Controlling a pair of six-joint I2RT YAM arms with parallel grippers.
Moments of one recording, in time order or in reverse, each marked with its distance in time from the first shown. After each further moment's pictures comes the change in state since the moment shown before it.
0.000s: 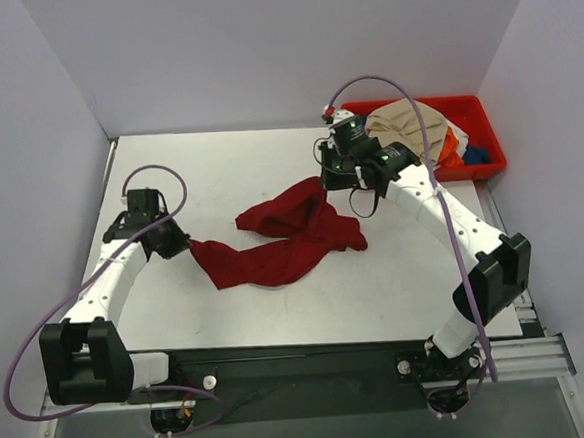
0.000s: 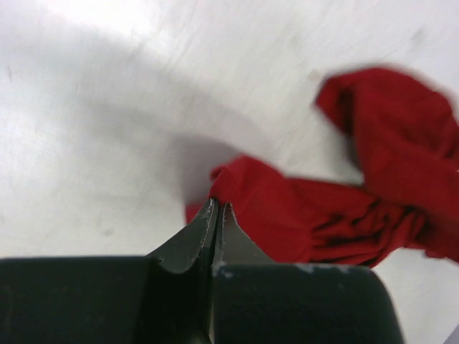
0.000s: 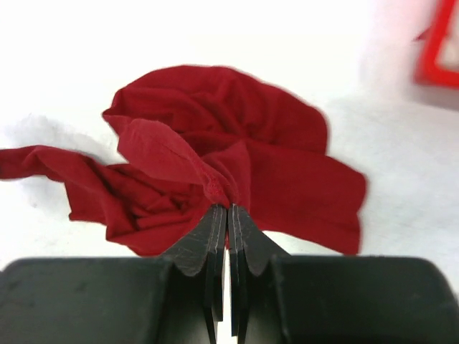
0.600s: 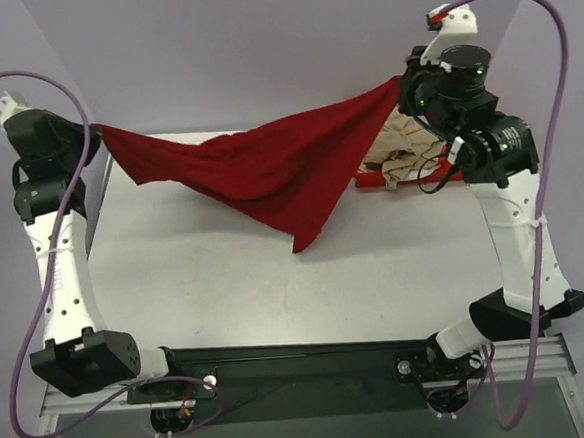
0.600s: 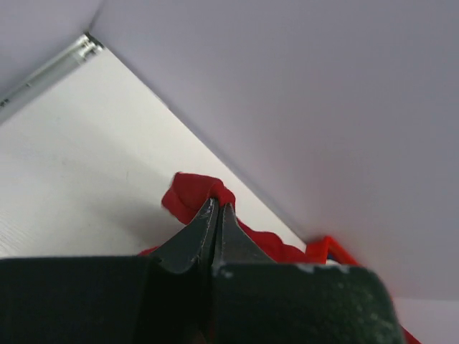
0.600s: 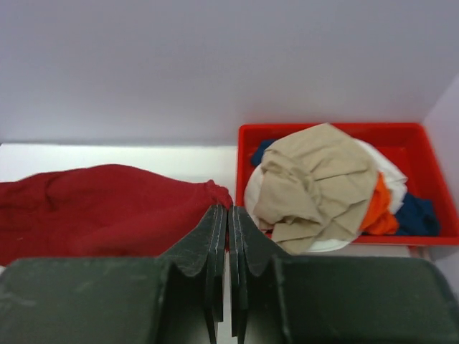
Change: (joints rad) left arm 0.270 0.117 0.753 0.129 0.000 -0.105; right arm -0.187 -0.131 0.547 -0.113 0.220 -0.225
